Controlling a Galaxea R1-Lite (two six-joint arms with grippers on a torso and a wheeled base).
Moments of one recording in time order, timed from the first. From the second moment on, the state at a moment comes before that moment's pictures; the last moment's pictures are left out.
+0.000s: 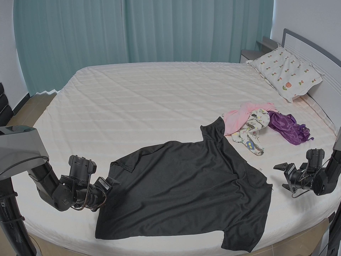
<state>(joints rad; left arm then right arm) -0.24 2.08 -0.53 -0.69 -0.04 -1.11 -0.21 2.14 -0.44 -1.00 0.29 0.82</state>
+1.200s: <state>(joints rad) -0.32 2.23 -0.89 -0.58 0.08 -1.10 -0.16 2.15 -0.39 -1.11 0.28 0.82</state>
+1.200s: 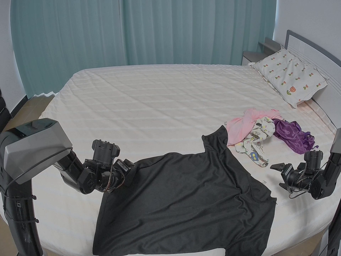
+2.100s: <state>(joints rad) -0.28 2.31 -1.07 -0.47 0.13 -1.04 -0.17 2.15 -0.39 -1.11 0.28 0.82</state>
